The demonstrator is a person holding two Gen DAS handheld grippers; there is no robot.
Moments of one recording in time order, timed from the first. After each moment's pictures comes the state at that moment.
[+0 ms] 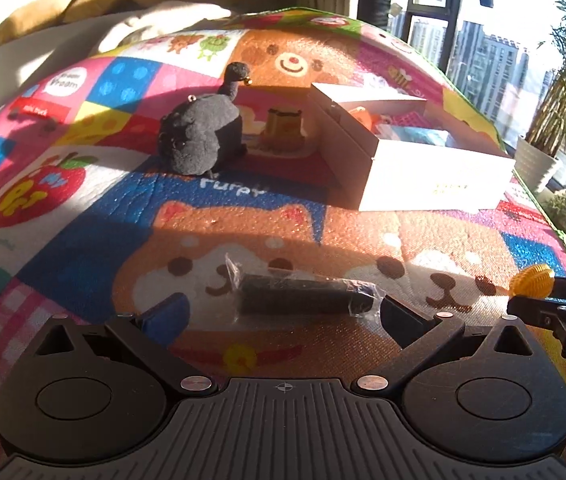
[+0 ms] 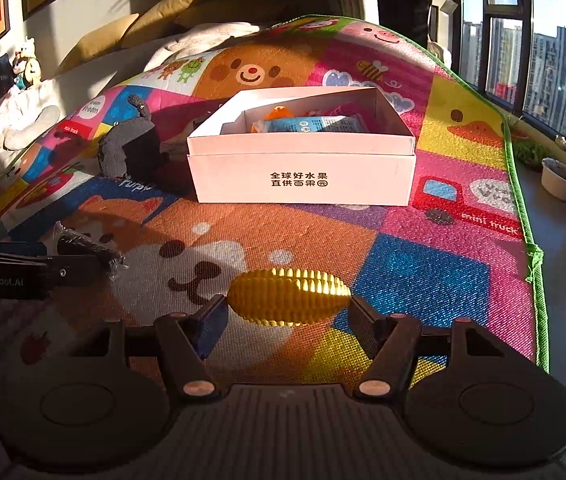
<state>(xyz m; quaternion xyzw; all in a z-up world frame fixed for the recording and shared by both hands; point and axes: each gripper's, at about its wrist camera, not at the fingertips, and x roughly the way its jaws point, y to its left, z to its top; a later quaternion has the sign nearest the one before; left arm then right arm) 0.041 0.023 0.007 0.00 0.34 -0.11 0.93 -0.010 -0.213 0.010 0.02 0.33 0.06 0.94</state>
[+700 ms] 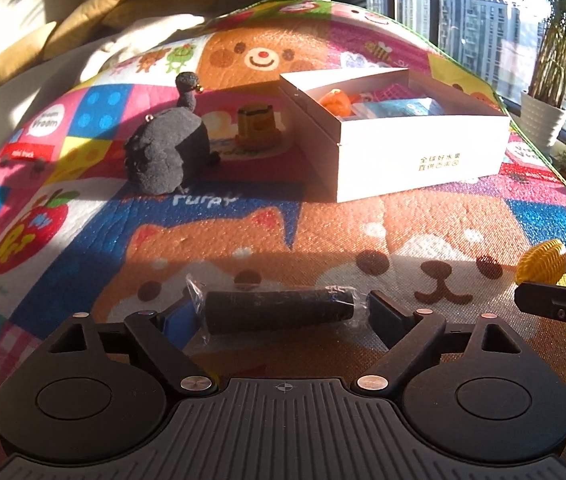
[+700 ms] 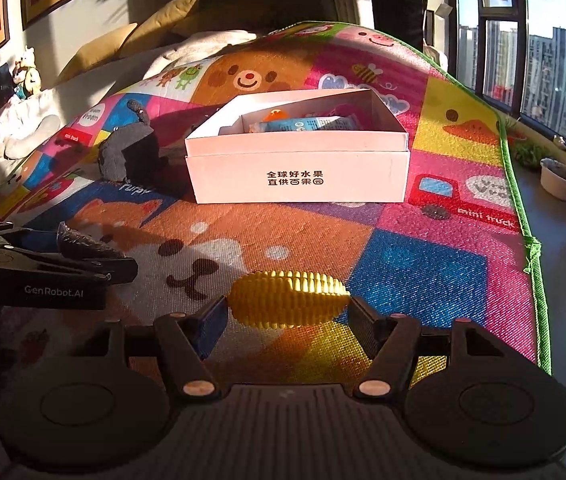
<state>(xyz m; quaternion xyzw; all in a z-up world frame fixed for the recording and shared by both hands) 0.046 -0.014 0.005 0.07 0.34 -0.09 0.93 -0.014 -0.213 0.006 0.02 0.32 0.06 0.94</state>
